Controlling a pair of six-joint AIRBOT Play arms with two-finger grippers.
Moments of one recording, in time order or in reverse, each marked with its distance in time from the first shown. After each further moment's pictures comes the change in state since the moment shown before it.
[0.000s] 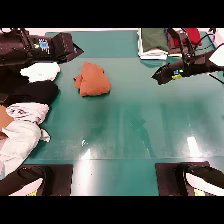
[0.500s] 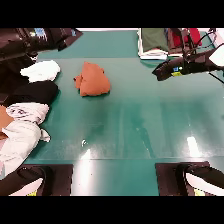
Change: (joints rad) left arm 0.000 0.000 0.000 -0.053 0.232 -0.001; right arm 0.000 0.000 -0.001 0.004 -0.116 0.000
